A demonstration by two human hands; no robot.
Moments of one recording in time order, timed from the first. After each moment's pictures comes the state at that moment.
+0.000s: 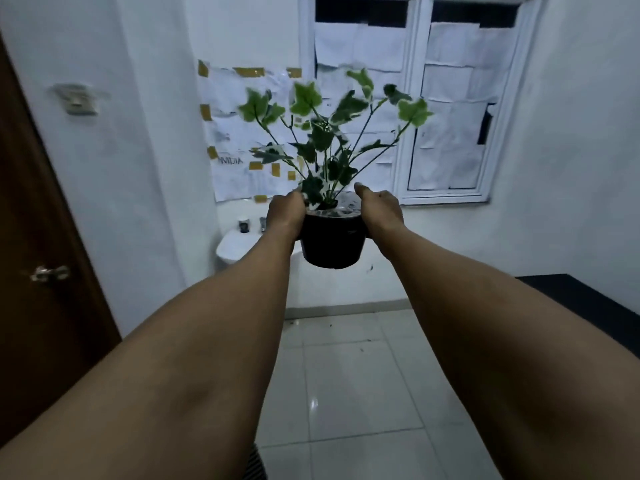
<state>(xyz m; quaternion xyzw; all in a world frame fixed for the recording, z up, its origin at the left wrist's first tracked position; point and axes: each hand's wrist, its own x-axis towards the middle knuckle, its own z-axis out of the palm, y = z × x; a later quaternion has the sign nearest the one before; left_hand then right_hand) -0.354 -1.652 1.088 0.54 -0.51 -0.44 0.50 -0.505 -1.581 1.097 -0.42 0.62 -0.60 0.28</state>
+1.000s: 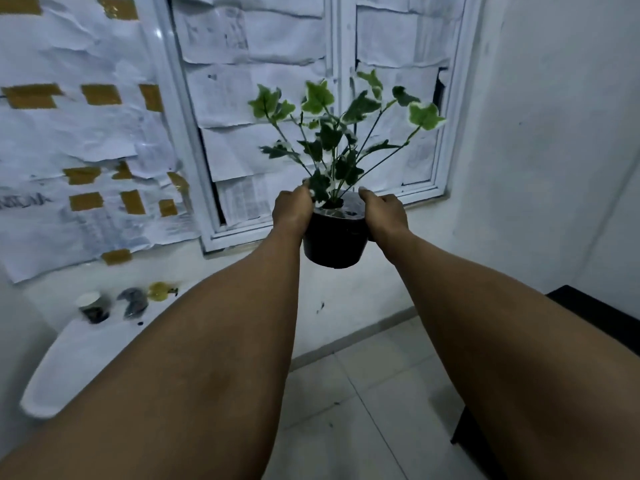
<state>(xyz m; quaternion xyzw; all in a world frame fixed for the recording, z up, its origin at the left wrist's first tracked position) -0.679 -2.223 1.072 0.48 -0.62 -0.48 0.40 -0.804 -2.133 1.056 -0.30 0.69 -0.63 0.22</state>
